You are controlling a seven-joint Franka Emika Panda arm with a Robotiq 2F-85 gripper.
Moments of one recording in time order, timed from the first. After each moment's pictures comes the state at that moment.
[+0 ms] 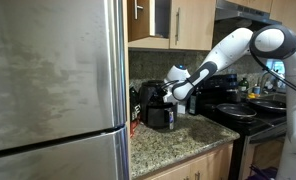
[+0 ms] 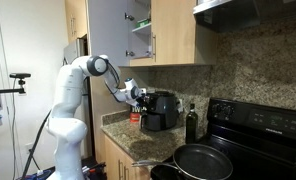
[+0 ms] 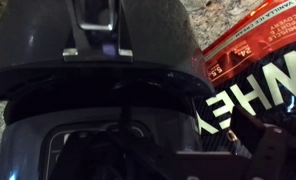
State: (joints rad) arm 0.35 0.19 0.02 -2.12 -0.34 2.95 0.56
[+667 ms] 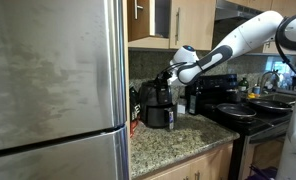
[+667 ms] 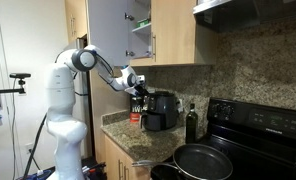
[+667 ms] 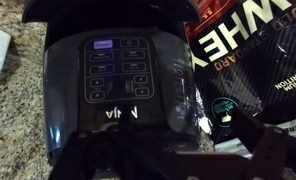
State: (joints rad) arm 0.35 -0.02 0.02 -2.14 -0.32 2.86 0.56
